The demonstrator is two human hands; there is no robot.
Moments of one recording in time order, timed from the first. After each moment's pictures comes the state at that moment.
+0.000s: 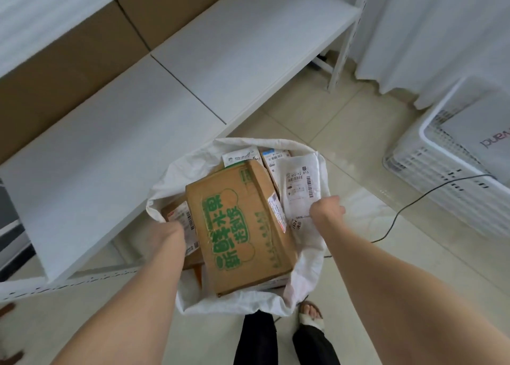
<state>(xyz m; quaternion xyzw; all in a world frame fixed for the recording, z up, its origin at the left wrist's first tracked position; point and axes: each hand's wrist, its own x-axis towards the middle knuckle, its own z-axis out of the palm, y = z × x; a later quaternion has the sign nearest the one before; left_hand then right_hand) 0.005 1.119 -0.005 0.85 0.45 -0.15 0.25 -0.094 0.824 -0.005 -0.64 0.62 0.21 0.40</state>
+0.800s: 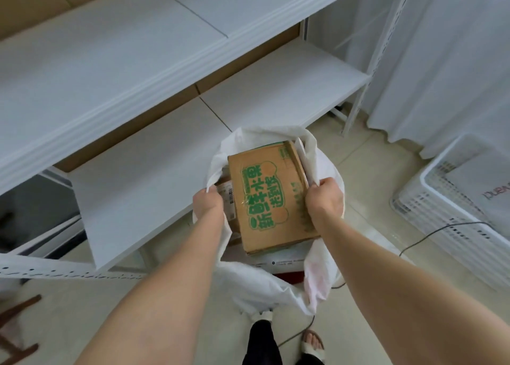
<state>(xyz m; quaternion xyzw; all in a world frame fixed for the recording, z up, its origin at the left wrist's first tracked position) 0.016 1.068 0.137 0.82 0.35 -0.08 0.44 -0.069 0.856 0.146 -0.76 0.51 0.01 0.41</state>
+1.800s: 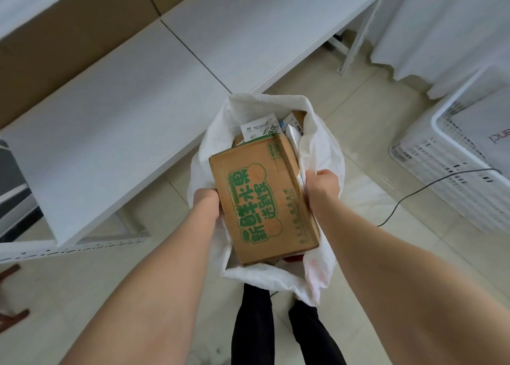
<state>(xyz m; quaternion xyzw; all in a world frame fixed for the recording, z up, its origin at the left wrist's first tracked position) 0.000 1.074 -0.015 0.69 0.47 -0.24 0.49 -0.083 0.857 0.002 -0.63 0.58 0.07 0.52</state>
